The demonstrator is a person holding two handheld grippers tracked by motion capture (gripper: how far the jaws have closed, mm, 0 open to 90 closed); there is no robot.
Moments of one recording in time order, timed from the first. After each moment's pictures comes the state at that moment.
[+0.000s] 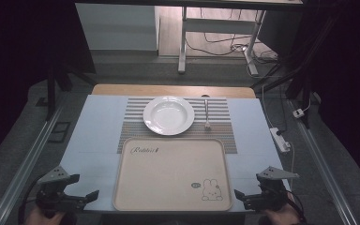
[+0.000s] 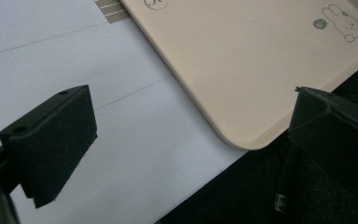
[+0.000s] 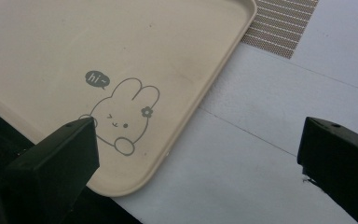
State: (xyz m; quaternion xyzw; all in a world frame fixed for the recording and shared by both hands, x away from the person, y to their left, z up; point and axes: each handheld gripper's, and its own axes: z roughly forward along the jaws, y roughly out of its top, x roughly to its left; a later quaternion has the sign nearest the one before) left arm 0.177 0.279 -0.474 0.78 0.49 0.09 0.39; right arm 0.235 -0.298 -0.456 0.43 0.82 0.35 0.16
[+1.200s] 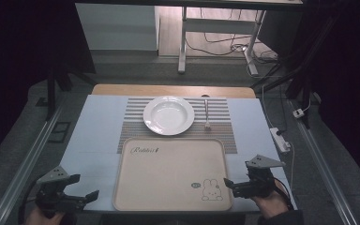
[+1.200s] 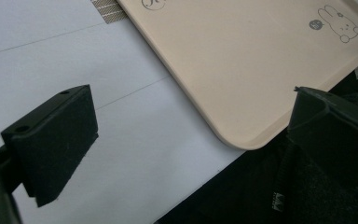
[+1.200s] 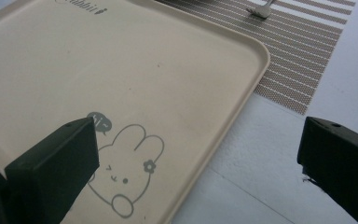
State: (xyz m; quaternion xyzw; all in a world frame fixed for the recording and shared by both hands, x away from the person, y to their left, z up) left arm 0.177 0.279 -0.474 0.78 0.49 0.08 0.39; right arm 0.265 -0.270 -0.452 0.39 0.82 0.37 0.17
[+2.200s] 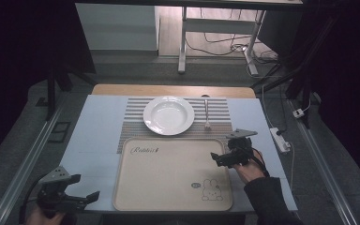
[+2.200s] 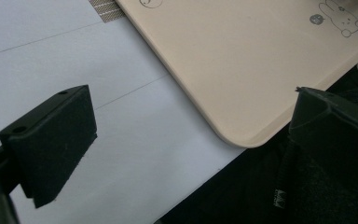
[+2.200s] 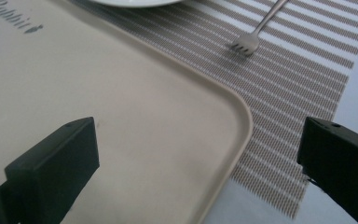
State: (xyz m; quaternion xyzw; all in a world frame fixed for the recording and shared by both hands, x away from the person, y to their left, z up) left arm 0.177 0.277 -0.474 0.79 0.48 0.08 0.38; right arm 0.364 -0.232 -0.471 0.39 0.84 0.34 0.19
